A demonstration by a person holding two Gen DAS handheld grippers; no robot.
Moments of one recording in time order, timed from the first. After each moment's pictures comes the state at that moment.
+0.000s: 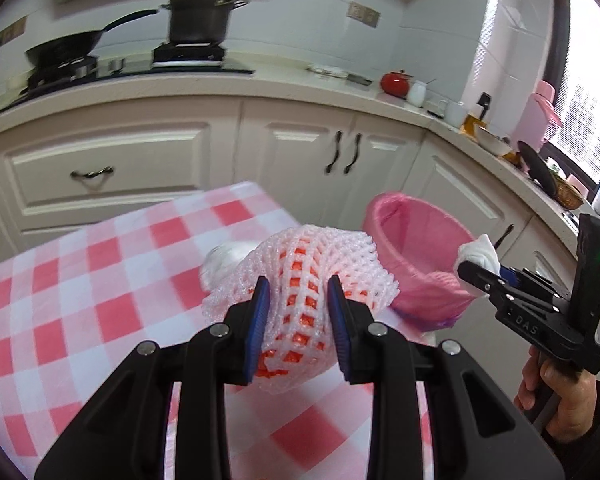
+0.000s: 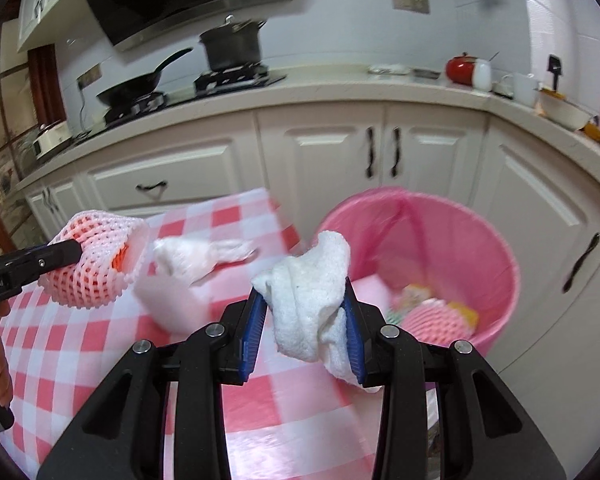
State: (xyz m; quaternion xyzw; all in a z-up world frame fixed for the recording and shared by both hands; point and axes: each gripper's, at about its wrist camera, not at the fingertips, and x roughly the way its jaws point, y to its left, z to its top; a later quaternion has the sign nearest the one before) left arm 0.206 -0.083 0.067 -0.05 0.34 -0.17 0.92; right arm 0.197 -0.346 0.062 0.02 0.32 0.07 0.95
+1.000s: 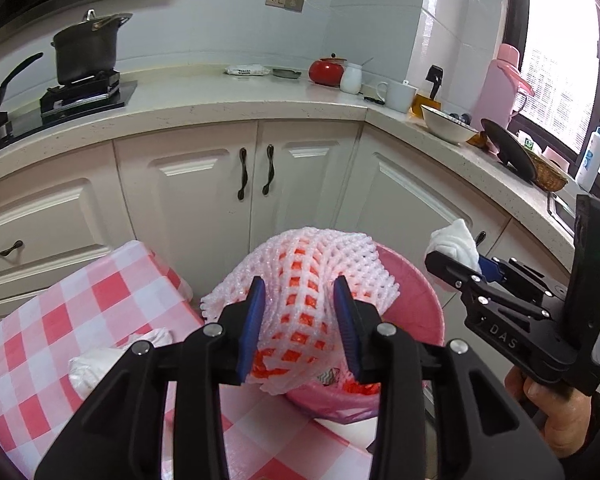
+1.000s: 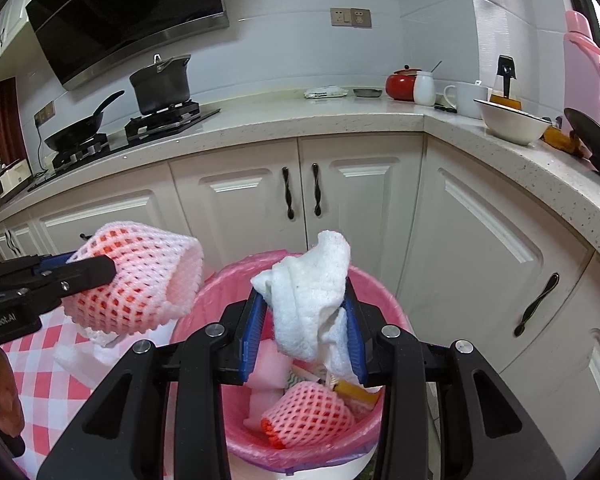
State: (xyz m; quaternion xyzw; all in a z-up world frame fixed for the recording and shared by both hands) left arm 0.306 -0.255 0.085 0.00 0.34 -0.24 0.91; right arm 0.259 -0.454 0.081 0.04 0.29 0.01 0.96
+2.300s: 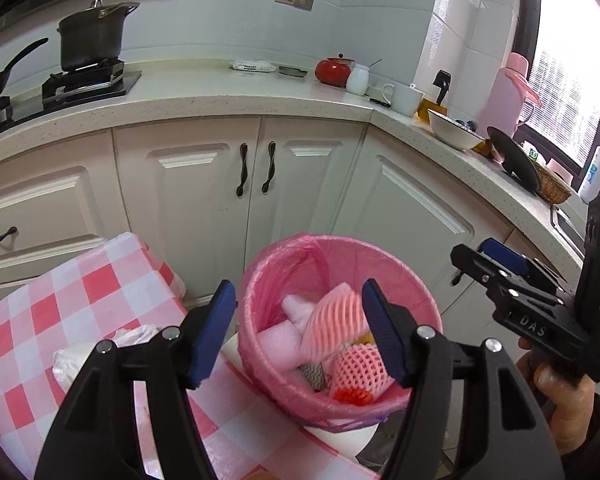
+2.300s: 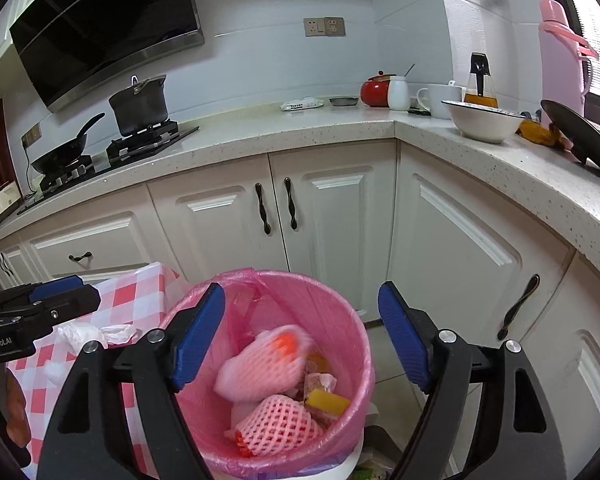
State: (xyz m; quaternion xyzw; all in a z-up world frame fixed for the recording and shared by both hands) left arm 0.309 -0.255 0.078 -0.02 0.34 -0.23 0.91; right arm 0.250 -0.486 0.086 0.06 0.27 -0.01 0.96
